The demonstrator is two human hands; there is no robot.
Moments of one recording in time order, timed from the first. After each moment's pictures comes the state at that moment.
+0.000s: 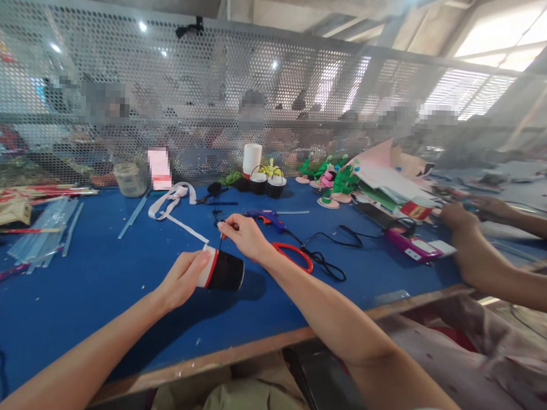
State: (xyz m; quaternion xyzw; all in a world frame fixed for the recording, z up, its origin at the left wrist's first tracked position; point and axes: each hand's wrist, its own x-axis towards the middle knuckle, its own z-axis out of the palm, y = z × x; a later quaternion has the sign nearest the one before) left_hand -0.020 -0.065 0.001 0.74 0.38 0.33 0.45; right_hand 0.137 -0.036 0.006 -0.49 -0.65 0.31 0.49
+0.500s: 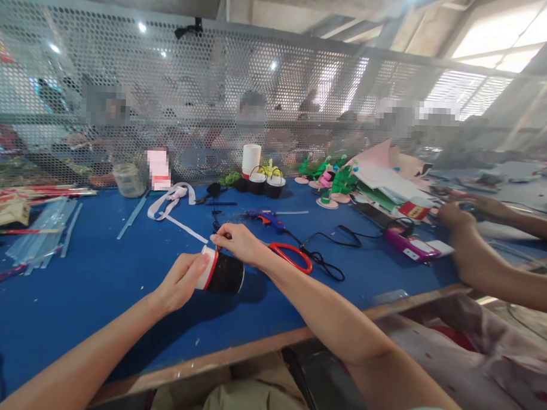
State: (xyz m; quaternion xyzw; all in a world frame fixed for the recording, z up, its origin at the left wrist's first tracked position) left_hand -0.019 -0.070 0.006 0.77 0.36 0.33 0.40; right_hand 0.134 -0.037 0.002 -0.49 -0.70 0.34 0.40
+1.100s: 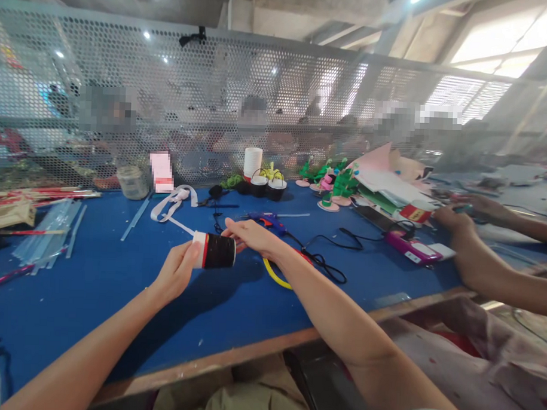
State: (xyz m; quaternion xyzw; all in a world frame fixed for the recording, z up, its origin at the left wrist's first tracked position) left_hand -0.027 -0.057 0.007 0.75 0.40 0.40 0.33; right_hand 0.151 -0.035 0.012 -0.49 -0.60 0.52 0.35
